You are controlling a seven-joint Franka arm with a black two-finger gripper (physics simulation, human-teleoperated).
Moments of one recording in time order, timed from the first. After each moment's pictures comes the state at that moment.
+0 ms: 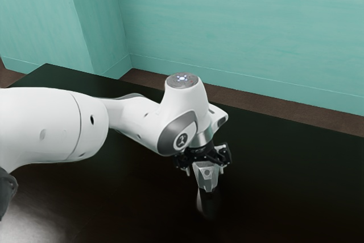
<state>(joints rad) 1.72 -0.42 -2.14 -2.04 -0.42 2.37 -0.64</state>
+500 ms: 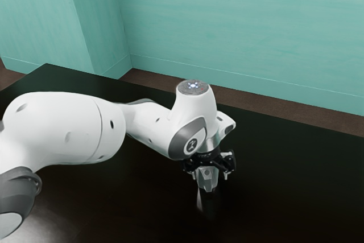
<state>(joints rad) 1.89 -0.48 -2.31 -1.96 -0.43 2.37 -0.57</state>
